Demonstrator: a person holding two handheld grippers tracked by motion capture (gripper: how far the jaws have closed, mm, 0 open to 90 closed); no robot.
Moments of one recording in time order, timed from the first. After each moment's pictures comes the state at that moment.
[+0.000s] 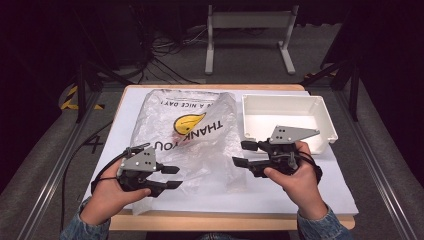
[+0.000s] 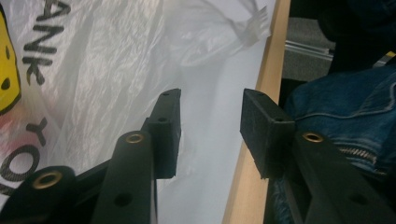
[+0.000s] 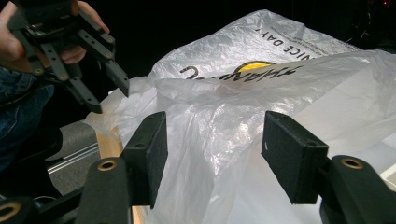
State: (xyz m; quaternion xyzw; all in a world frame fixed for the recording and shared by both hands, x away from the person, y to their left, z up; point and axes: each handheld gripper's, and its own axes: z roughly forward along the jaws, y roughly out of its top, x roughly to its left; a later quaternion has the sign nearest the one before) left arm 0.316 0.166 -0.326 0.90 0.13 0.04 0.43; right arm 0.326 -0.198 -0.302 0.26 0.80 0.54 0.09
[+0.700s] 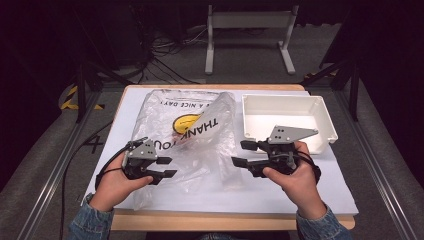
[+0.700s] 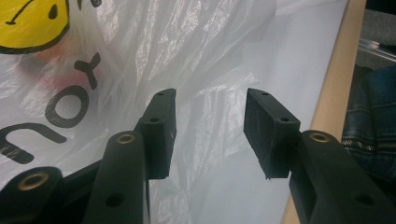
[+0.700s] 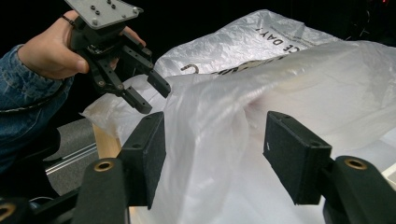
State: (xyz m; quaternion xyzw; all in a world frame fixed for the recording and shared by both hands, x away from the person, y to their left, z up) left arm 0.353 0.179 -0.362 0.90 0.20 0.07 0.39; right arm 0.327 -0.196 -0.303 0.26 0.80 0.53 0.09
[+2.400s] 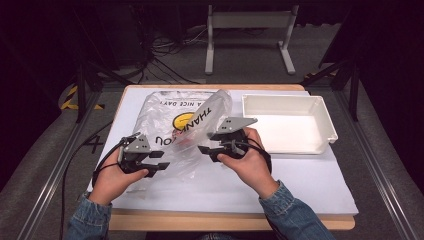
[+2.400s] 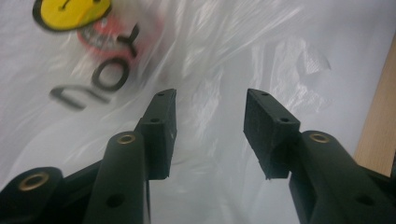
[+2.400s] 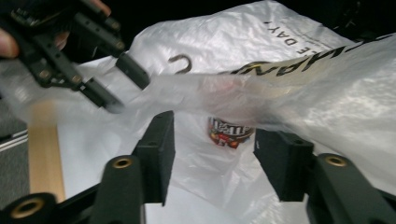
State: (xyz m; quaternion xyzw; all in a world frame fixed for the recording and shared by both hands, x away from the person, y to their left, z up) left arm 0.372 0.199 -0.376 0.89 0.24 0.10 0.36; right arm 0.382 -0.108 -0.330 0.25 0.83 0.47 0.14
